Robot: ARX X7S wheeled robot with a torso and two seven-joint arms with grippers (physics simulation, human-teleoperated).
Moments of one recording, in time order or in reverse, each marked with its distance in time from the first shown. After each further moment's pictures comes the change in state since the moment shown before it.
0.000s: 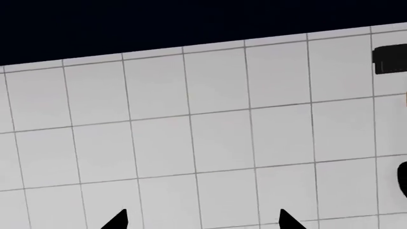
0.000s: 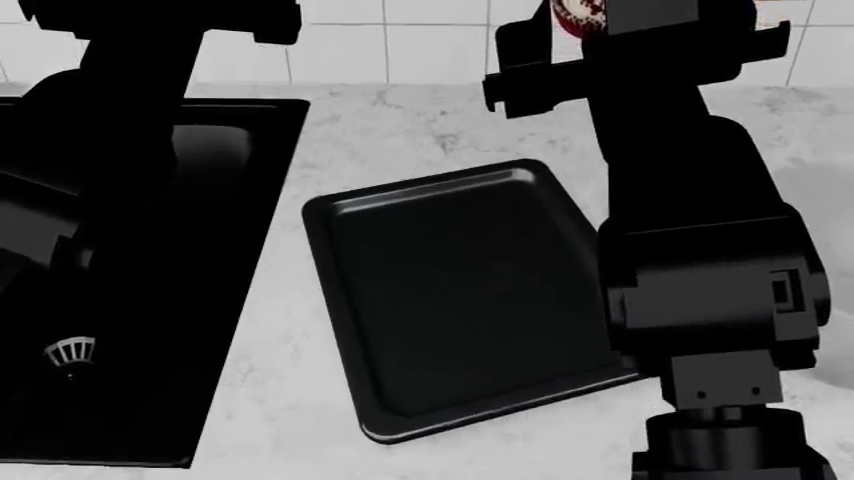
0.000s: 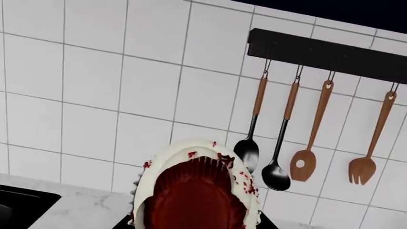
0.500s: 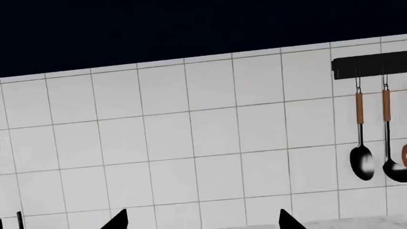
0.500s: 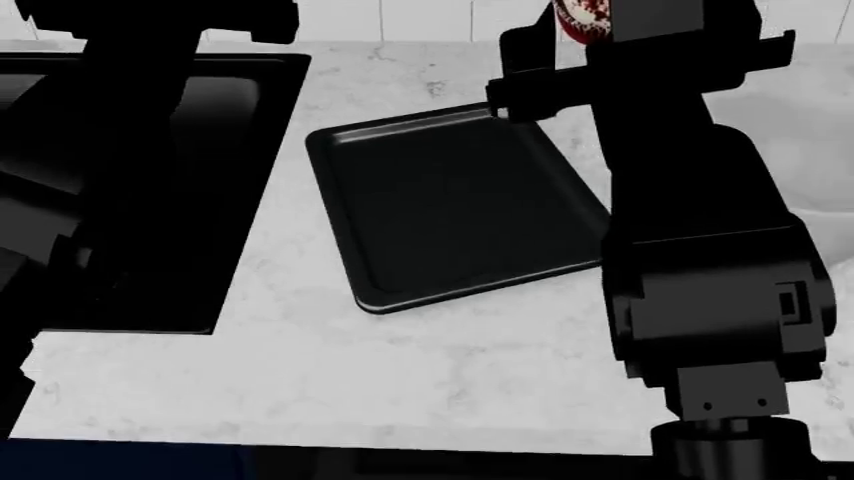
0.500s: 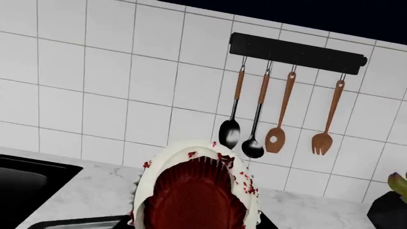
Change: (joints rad) left arm -0.004 -0.002 0.013 -0.005 -0.011 0.001 -0.008; right arm -0.020 0.009 0.003 -0.036 0.018 0.017 0.015
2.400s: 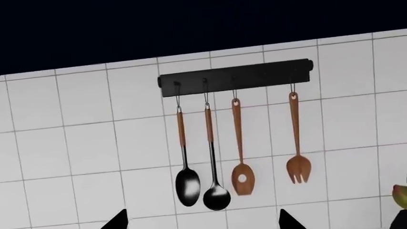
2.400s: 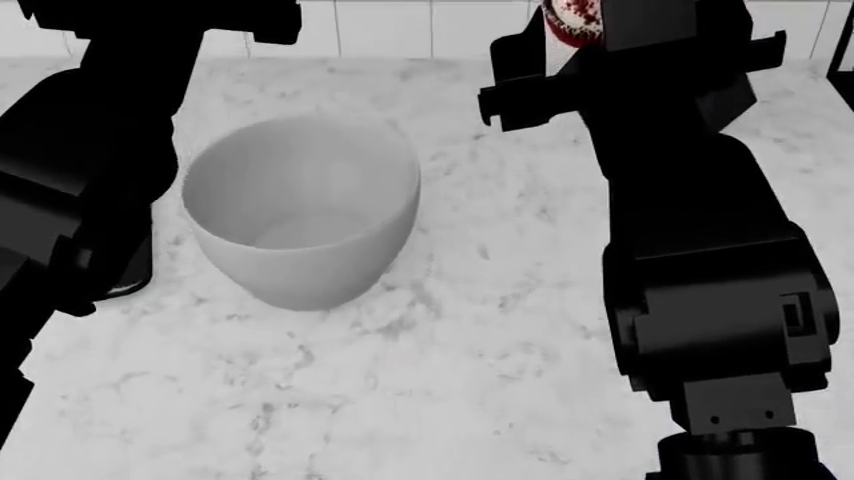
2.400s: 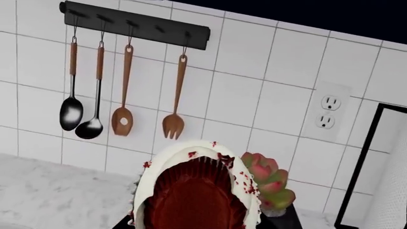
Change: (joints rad) left arm -0.003 -0.004 0.045 0.003 -0.036 0.009 -0.009; right arm -0.020 0.024 -0.037 -0.035 0.045 -0.014 0.000
